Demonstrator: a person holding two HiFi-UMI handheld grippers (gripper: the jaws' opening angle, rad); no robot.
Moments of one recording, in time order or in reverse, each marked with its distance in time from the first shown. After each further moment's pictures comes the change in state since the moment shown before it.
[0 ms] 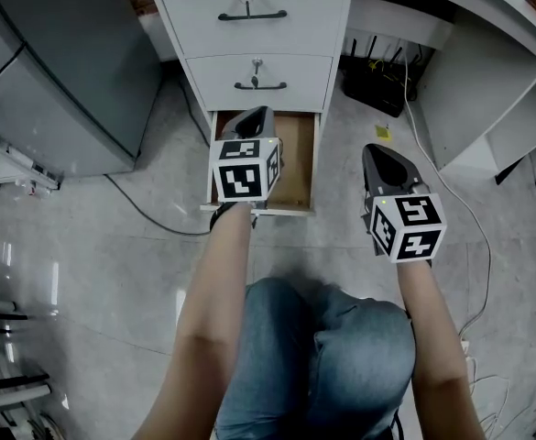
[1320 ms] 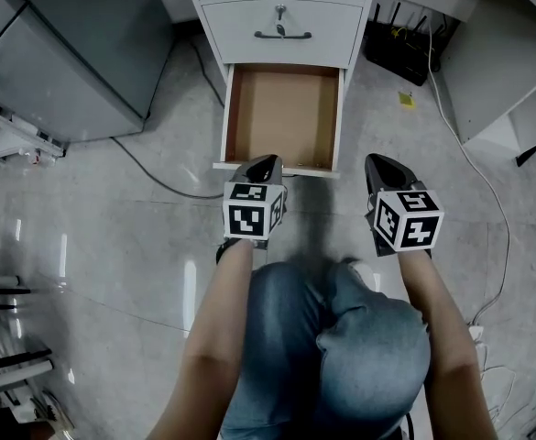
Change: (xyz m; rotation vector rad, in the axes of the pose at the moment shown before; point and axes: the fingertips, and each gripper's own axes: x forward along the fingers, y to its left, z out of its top) left arm -0.082 -0.006 -0.195 -0.052 0.297 -0.042; right arm 0.003 0.045 -0.135 0.154 0.211 0.075
